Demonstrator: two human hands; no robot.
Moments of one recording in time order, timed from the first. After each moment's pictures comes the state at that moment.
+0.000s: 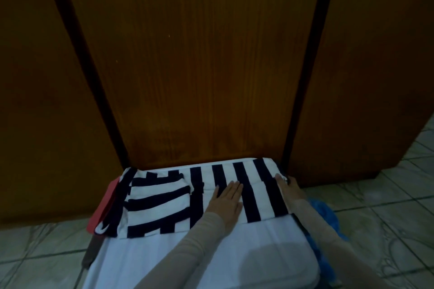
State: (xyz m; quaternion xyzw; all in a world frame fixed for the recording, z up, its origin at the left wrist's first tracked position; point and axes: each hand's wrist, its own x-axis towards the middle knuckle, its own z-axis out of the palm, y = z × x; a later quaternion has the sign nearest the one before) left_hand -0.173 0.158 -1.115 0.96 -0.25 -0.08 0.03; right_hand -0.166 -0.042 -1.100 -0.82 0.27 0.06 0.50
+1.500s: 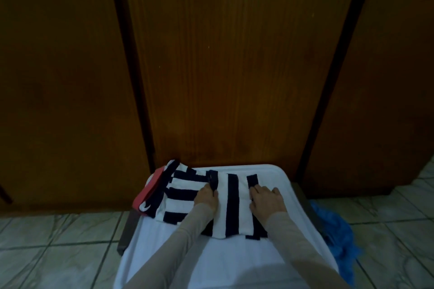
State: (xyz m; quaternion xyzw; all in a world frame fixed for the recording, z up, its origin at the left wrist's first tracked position) left_hand -0.164 0.235 -1.095 0.93 0.07 -0.08 0.34; right_hand -0.189 0.070 -1.094 -0.99 -0.08 -0.07 0.00
